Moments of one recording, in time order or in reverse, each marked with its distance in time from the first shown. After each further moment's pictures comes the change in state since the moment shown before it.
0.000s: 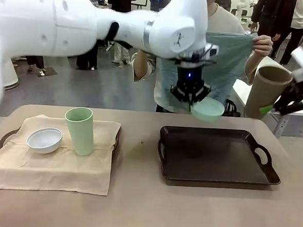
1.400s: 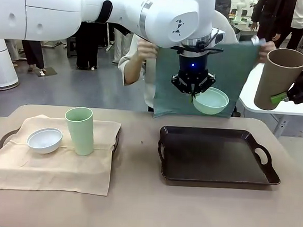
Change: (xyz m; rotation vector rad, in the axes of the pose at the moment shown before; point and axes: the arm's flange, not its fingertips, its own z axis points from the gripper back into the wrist) left arm -0.026 -0.009 0.039 0.018 -0.093 0.010; right arm 0.041 0.014 0.029 -0.001 0.048 -0.002
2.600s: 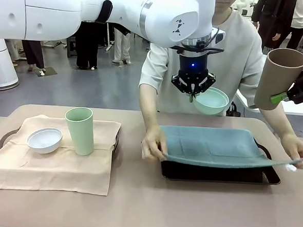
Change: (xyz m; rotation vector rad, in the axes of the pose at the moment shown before) left arm 0.000 0.000 0.000 0.000 0.000 0.000; right arm 0.000 0.000 0.000 0.000 0.000 0.000
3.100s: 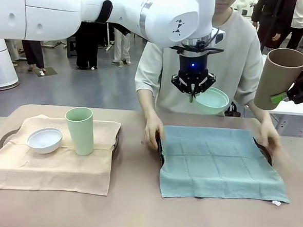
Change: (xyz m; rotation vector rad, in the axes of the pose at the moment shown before) left arm 0.000 0.000 0.000 0.000 0.000 0.000; right arm 0.000 0.000 0.000 0.000 0.000 0.000
